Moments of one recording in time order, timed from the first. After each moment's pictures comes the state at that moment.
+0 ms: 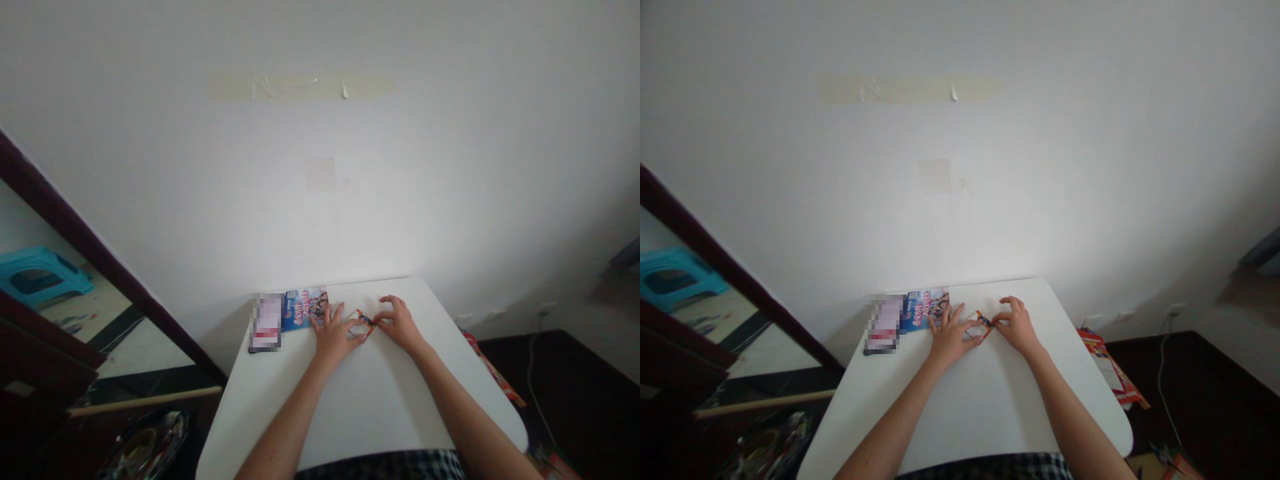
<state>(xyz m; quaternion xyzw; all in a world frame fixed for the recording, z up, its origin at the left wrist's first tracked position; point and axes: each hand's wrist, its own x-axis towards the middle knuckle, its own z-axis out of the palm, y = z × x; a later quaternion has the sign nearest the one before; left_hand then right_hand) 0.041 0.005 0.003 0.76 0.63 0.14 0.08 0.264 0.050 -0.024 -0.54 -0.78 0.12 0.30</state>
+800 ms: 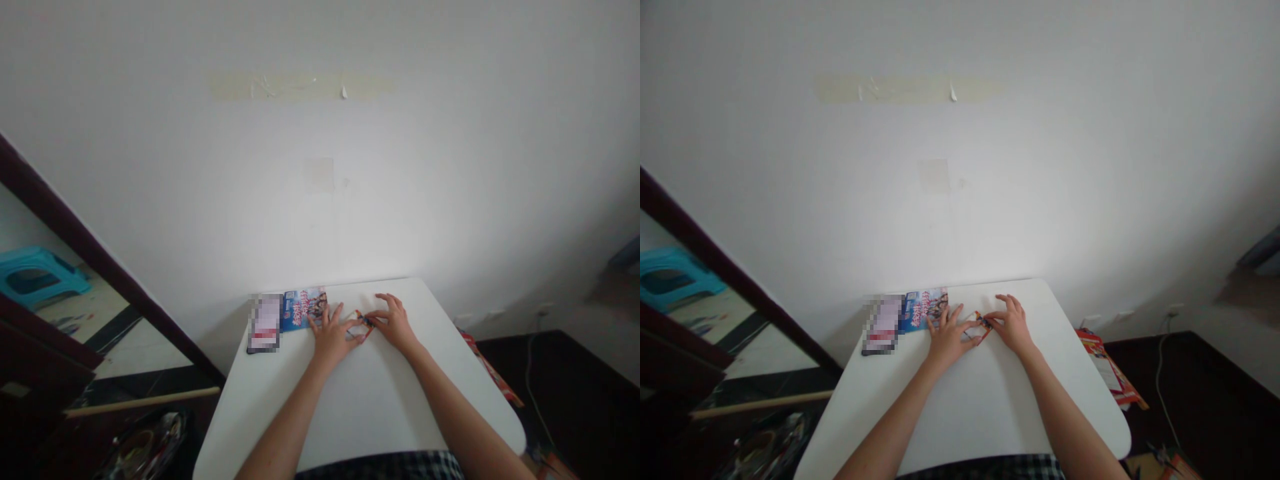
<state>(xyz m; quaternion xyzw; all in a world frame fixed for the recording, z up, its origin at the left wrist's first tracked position) 0.043 0.003 0.005 0.75 0.63 0.16 0.09 0.255 0.054 -0.031 -0.53 -0.77 0.08 0.35</state>
